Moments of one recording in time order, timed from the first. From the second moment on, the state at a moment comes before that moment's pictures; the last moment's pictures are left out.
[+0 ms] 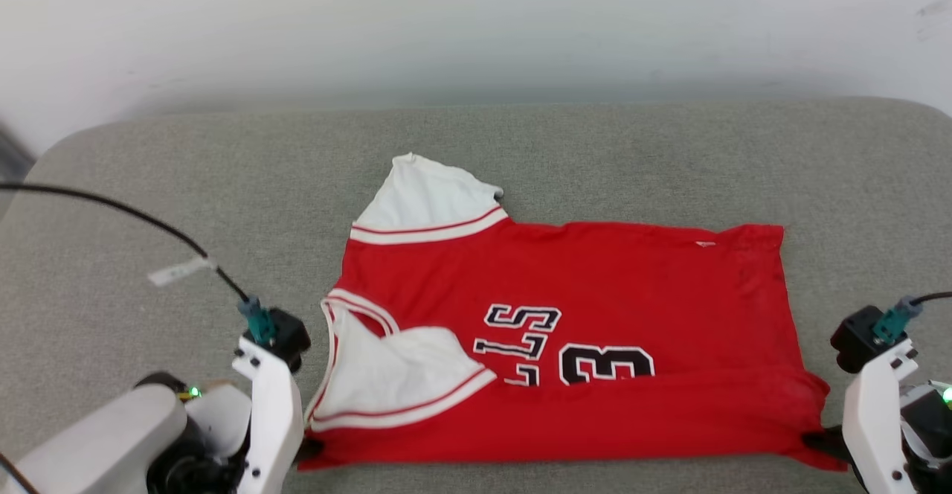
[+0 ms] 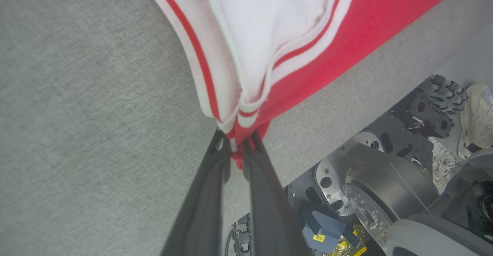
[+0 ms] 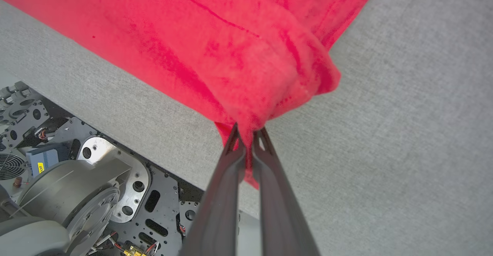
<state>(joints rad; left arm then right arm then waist) -0.62 0.81 -1.07 0.19 -1.15 -0.11 0.65 -0.39 -0.86 0.77 0.19 0.99 0.13 0.69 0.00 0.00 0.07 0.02</state>
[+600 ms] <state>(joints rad) -0.54 0.79 -1.10 0.23 -1.14 -0.08 0.63 -0.33 -0.79 0.79 0.26 0.97 0.13 0.70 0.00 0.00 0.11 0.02</state>
